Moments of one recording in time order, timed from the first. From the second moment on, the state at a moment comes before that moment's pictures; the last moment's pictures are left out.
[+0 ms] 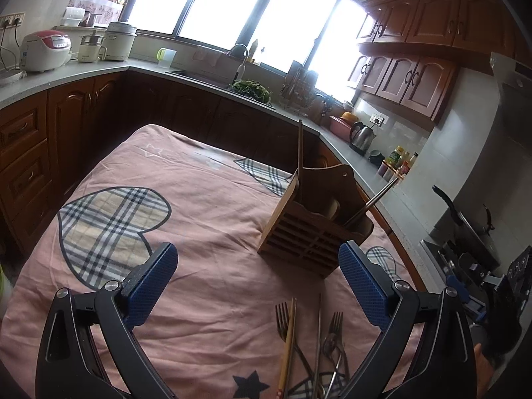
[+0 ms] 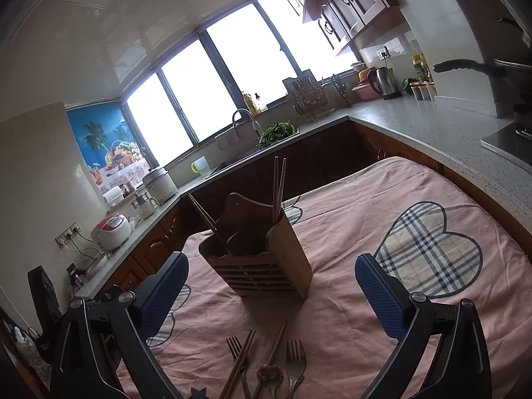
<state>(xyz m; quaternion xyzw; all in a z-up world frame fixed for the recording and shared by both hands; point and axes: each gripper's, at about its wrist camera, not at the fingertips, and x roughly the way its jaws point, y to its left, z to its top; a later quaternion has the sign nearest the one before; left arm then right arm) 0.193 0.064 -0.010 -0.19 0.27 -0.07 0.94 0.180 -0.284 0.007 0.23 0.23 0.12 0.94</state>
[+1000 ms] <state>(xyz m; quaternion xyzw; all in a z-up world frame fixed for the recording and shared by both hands) 0.172 0.027 -0.058 -0.14 0.36 -0.10 0.92 0.145 -0.275 -0.041 0.22 0.29 0.13 0.92</state>
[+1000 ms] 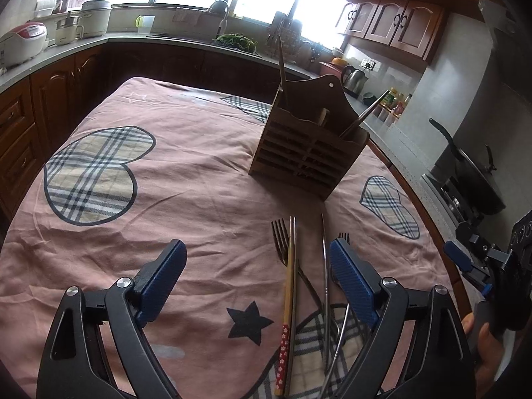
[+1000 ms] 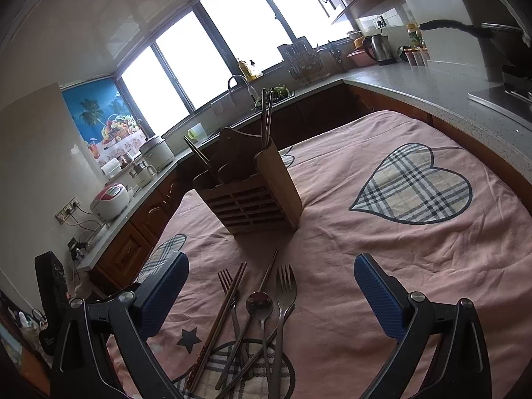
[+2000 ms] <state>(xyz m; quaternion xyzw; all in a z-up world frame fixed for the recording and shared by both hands) 0.233 -0.032 -0.123 -0.05 0.48 -0.17 0.86 0.205 -0.247 -0.107 0.19 0.41 0.14 0.88</state>
